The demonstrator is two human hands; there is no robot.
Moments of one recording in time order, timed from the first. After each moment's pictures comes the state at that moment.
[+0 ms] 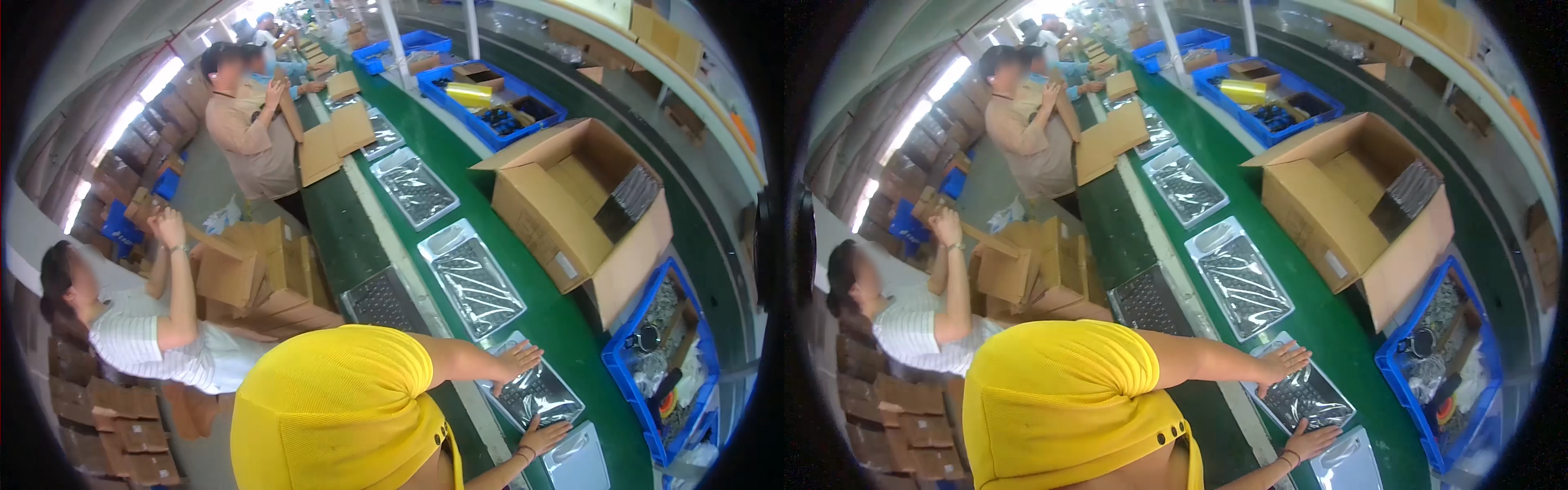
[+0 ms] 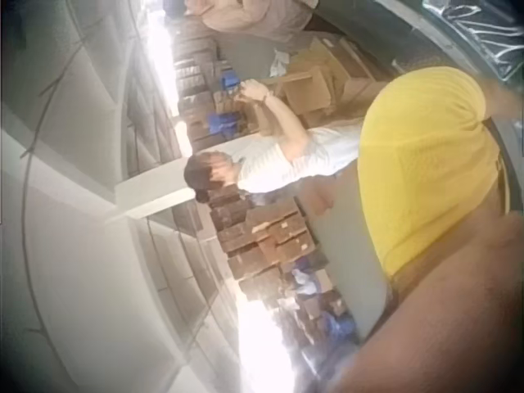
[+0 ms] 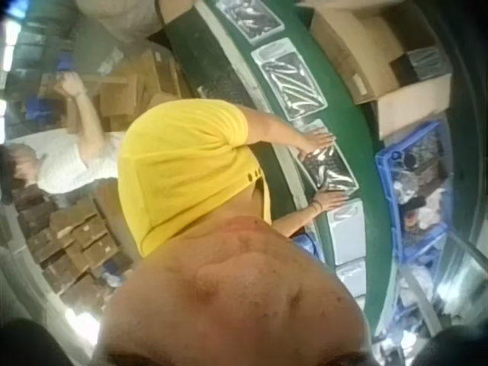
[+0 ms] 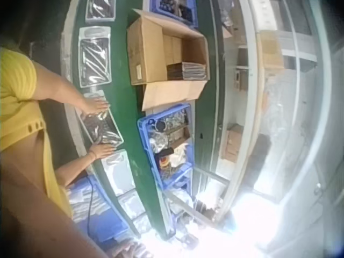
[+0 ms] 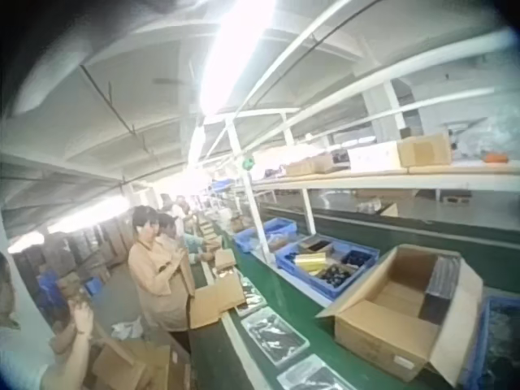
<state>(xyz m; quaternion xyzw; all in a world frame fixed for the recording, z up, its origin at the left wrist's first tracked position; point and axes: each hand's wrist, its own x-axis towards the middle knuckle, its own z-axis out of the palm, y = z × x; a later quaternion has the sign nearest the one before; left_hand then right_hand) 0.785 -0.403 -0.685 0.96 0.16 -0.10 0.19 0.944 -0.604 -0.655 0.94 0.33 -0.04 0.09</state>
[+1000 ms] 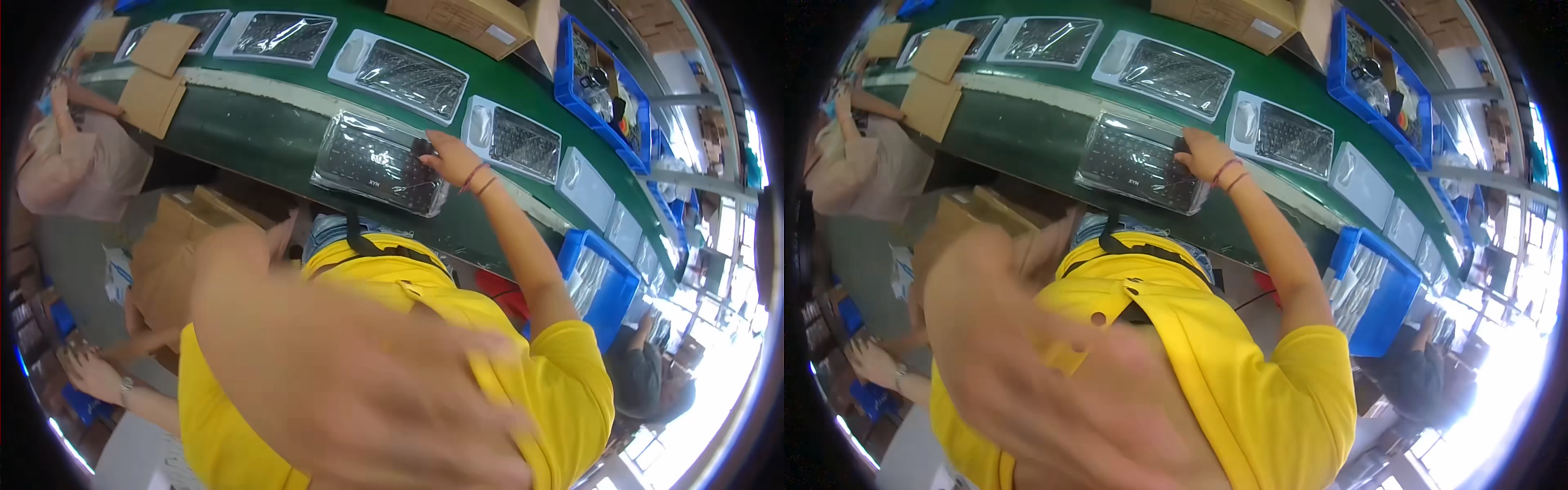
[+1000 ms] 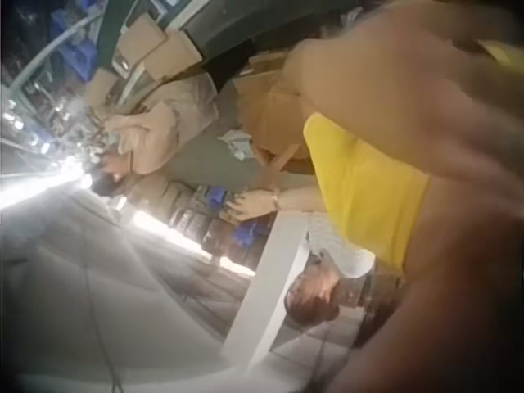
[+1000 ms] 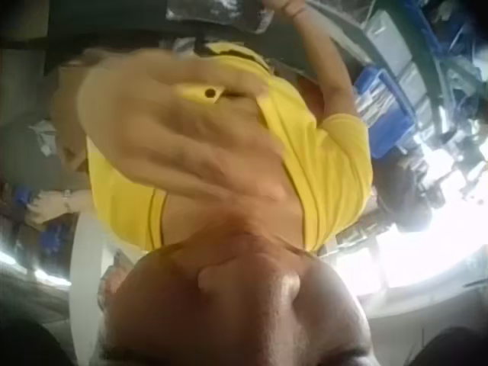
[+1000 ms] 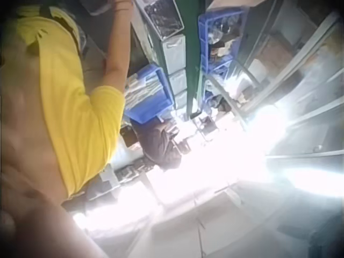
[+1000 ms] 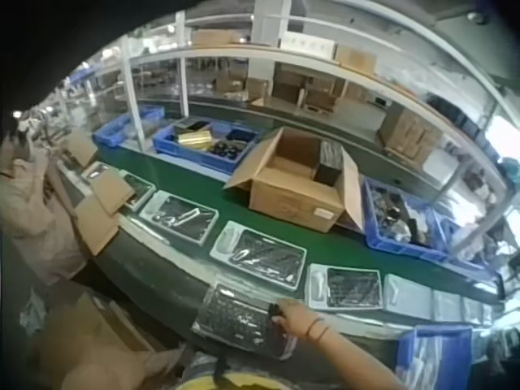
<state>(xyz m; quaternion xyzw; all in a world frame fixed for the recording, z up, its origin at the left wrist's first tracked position) 0.380 -0.420 -0.236 0.77 -0.39 0.19 0.47 0.643 -0.456 -0.552 0.65 0.70 -0.26 -0.14</state>
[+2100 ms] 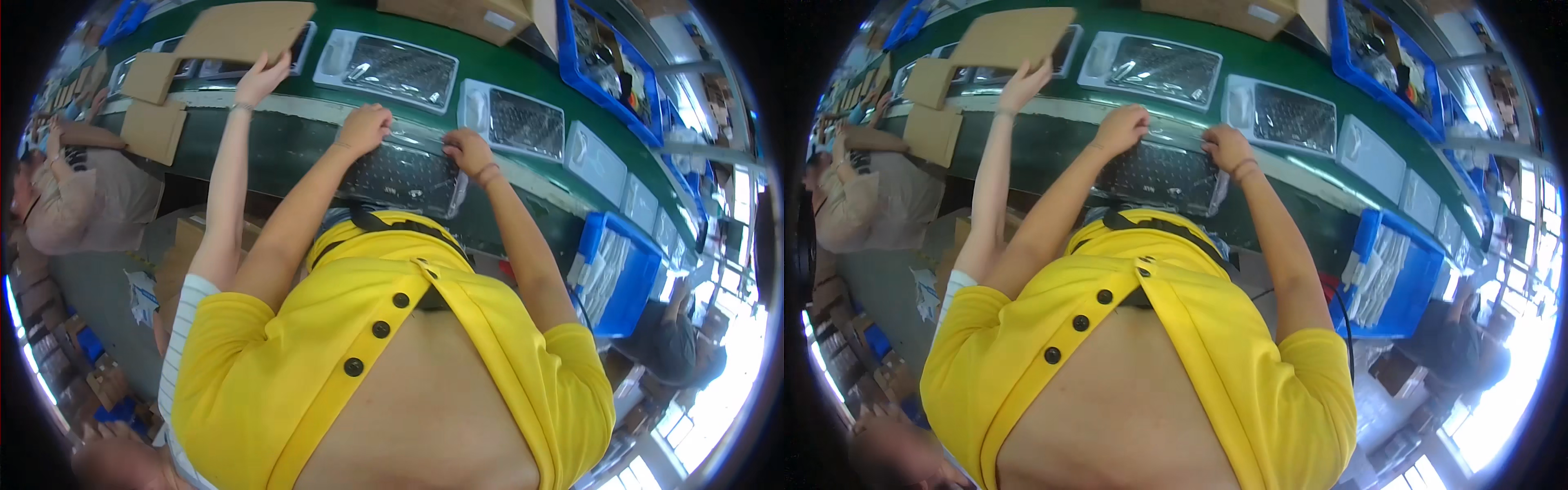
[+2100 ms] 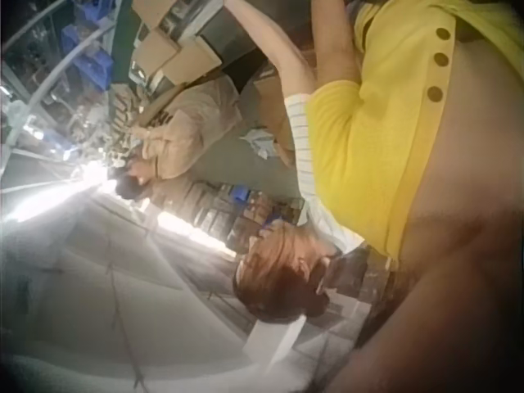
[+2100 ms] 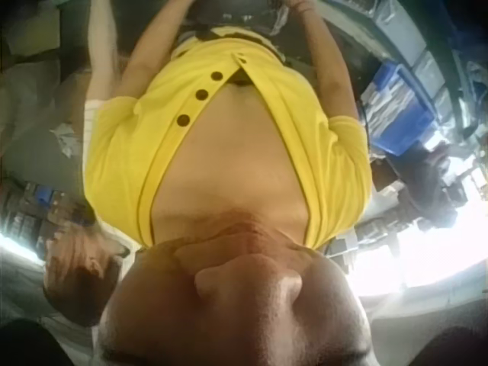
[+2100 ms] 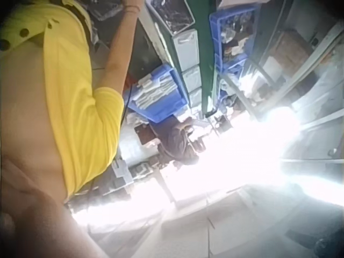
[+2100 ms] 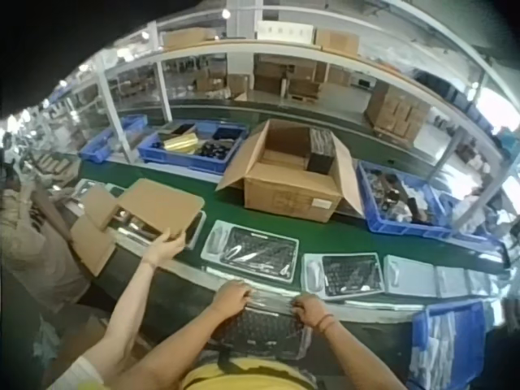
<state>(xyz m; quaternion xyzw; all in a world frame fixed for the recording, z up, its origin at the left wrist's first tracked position) 0.461 -0.299 -0.613 0.92 0.25 0.12 0.28 0.681 -0.482 -0.613 0.74 0.60 -0.20 -0.26</state>
